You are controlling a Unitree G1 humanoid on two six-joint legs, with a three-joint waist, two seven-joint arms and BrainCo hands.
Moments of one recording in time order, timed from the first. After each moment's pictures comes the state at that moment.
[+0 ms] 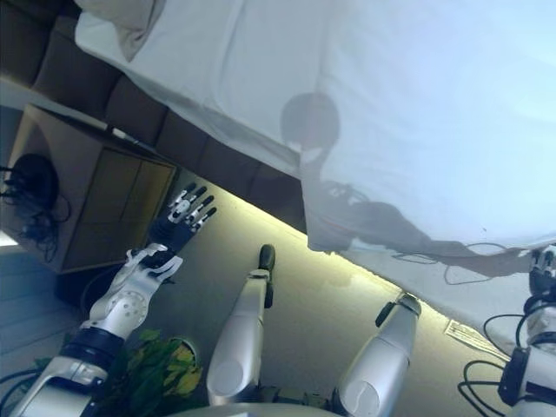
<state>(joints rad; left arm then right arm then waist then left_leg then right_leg) -0.24 0.56 -0.25 0.29 -1.12 -0.08 -0.19 -0.45 -0.88 -0.45 1.36 1.76 0.10 0.24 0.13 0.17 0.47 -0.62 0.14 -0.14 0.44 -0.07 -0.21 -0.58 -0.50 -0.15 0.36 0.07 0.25</state>
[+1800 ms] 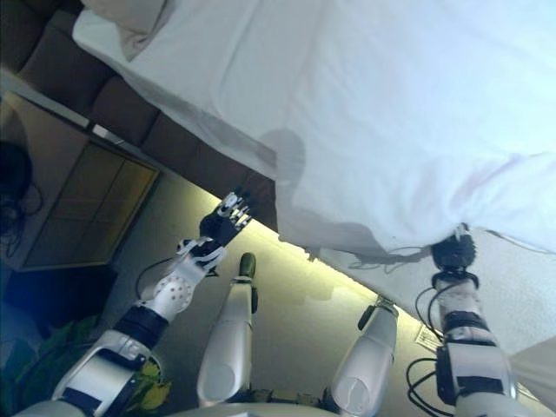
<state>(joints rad) -0.46 0.31 -0.40 0.46 -1.24 -0.03 -0.10 -0.51 -0.45 -0.04 1.00 1.53 -0.10 0.31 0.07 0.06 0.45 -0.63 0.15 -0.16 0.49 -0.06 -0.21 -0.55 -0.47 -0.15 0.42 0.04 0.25</state>
